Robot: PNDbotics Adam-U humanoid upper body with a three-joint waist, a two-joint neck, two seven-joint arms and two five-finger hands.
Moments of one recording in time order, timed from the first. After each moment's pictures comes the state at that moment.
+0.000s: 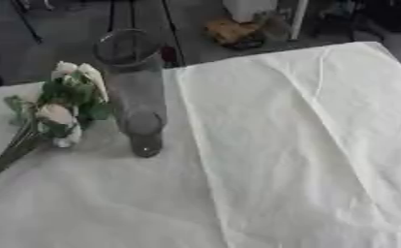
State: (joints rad) left arm -0.17 1.13 0.09 -1.95 -0.59 0.46 -0.73; right arm -0.45 -0.84 -0.30 -1.99 0.20 -0.19 -0.86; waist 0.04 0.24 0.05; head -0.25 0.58
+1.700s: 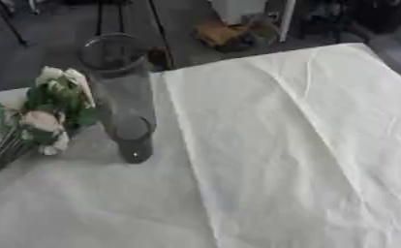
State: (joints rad) left arm -0.47 1.01 -0.17 -1.59 -0.47 0.37 -0.56; right arm -0.48 -0.81 -0.28 -1.99 0.18 -0.19 -0.84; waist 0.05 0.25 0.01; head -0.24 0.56
